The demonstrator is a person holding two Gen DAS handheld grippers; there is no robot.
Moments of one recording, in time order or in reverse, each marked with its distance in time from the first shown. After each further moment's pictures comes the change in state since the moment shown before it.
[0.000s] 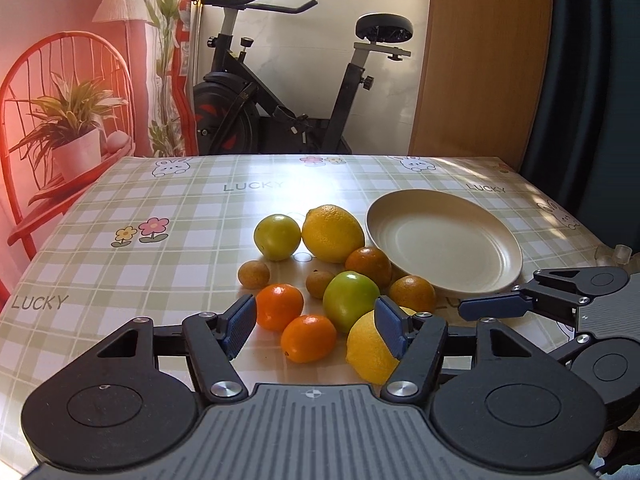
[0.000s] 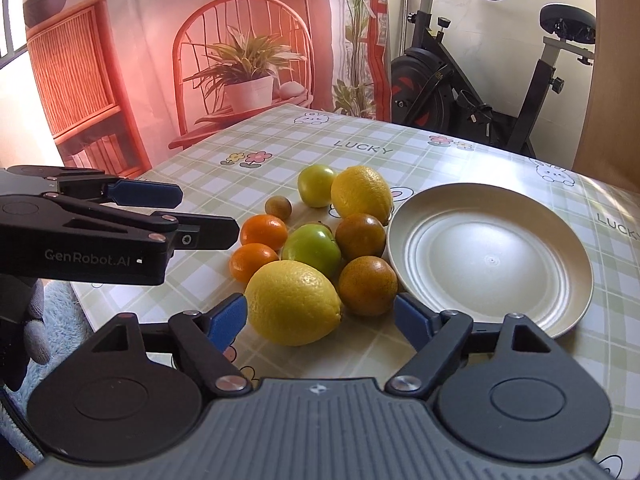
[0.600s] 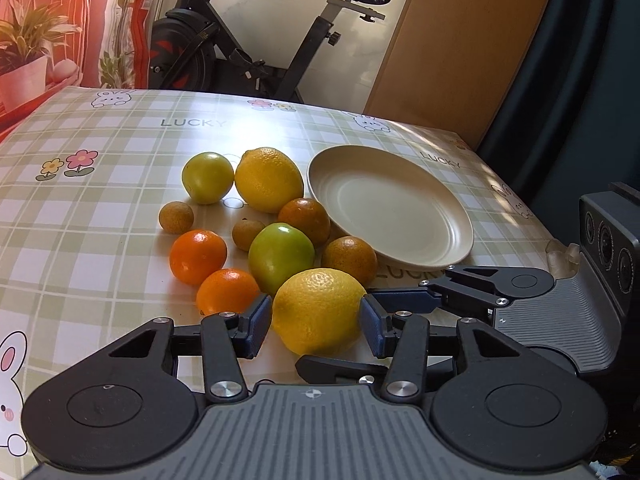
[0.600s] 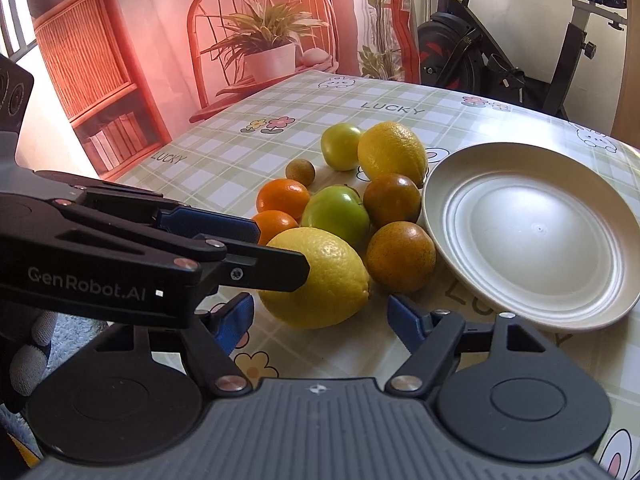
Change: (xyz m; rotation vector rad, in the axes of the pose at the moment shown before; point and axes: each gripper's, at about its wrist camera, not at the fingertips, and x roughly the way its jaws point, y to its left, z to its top) left arm 0.036 -0.009 -0.011 -0.118 0.132 -0.199; right arm 0.030 -0.008 -0.003 0.018 0.083 0.104
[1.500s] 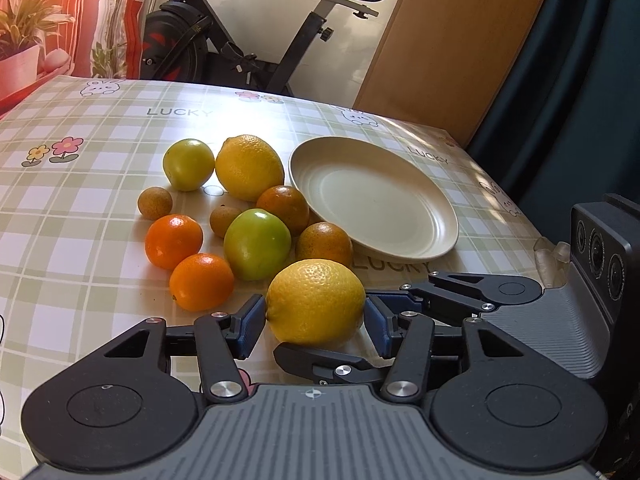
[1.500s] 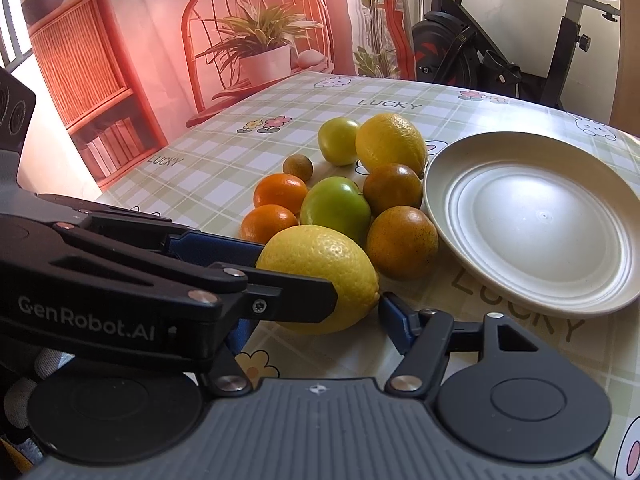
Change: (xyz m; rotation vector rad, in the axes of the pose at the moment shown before) left arm -0.002 -0.010 -0.005 0.006 -0.002 -0.031; right arm 0.003 -0.001 -0.006 0.035 -0.018 -0.003
